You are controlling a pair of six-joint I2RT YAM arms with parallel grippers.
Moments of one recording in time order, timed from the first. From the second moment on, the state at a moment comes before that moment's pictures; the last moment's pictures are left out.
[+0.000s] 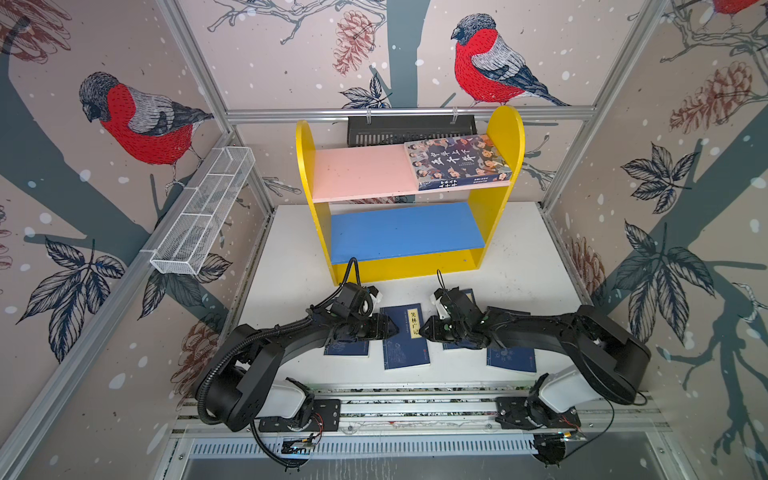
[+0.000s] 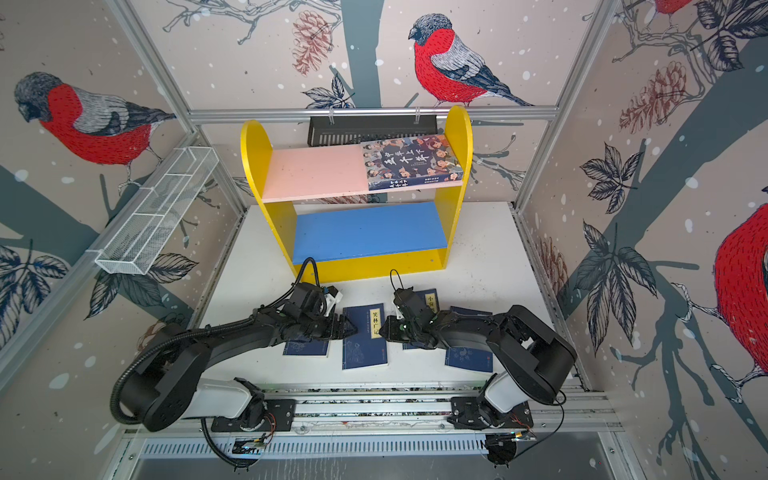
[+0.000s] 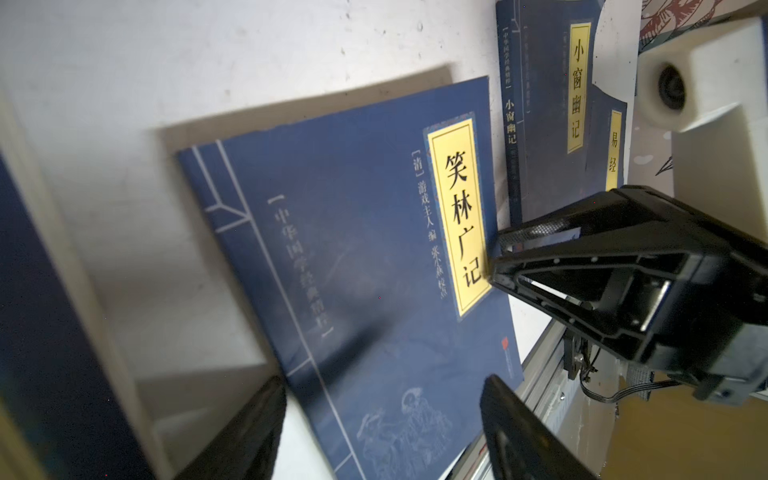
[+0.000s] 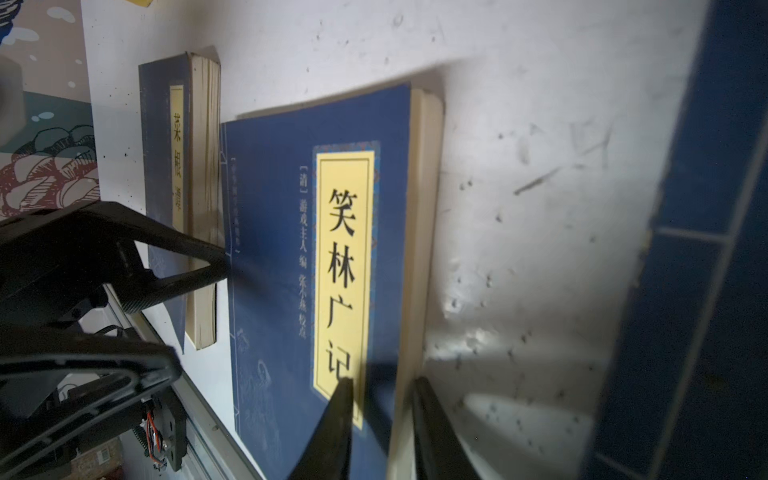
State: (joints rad) left arm -0.53 1.38 0.51 -0.11 0.57 -0.54; right arm 0.82 1.51 0.56 0.07 -0.31 0.82
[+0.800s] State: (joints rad) left arm -0.53 1.38 0.49 -0.05 0.57 -0.57; right arm 0.80 1.51 0.47 0.21 -0.44 0.87
